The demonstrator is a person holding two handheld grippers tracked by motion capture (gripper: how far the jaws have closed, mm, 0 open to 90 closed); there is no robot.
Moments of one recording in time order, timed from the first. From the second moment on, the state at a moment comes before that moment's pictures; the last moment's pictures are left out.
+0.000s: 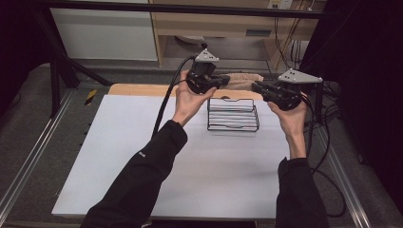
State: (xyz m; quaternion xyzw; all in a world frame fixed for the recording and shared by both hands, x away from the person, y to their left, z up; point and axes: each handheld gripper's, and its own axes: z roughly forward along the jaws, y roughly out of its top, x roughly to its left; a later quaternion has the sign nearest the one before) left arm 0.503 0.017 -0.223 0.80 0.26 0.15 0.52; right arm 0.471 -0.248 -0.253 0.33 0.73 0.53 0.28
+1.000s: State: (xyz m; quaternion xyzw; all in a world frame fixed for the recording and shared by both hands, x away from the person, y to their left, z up) left arm 0.504 0.018 -0.254 0.82 0.25 0.17 0.49; right arm 0.473 -0.248 -0.275 0.38 0.73 0.52 0.24
